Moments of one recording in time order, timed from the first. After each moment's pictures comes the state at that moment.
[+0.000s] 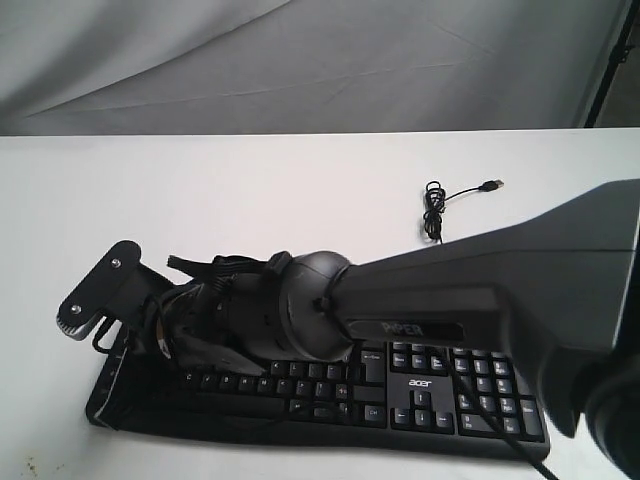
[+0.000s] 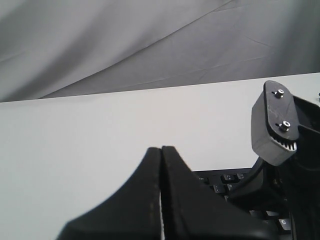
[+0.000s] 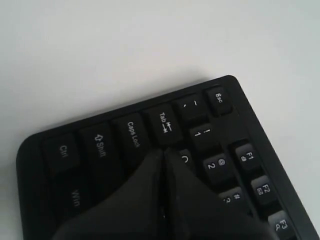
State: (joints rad) left arm -0.18 0.00 0.00 0.04 0.26 -0.02; right arm 1.03 2.21 -1.44 -0.31 0.18 0.16
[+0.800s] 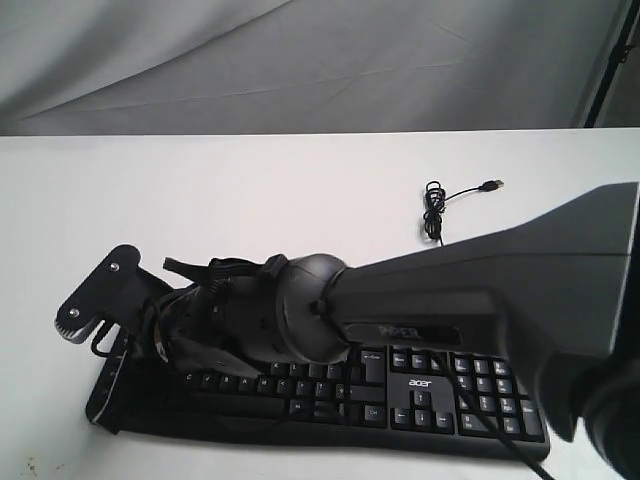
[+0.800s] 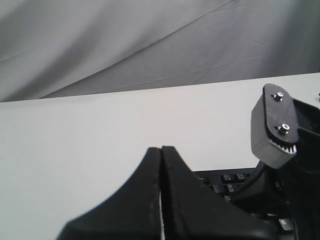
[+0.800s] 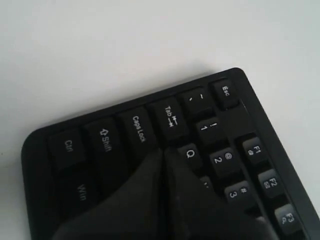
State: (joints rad) left arm -0.18 0.00 0.00 0.04 0.26 -0.02; right arm 1.03 2.21 -1.45 -0.29 0.20 0.16
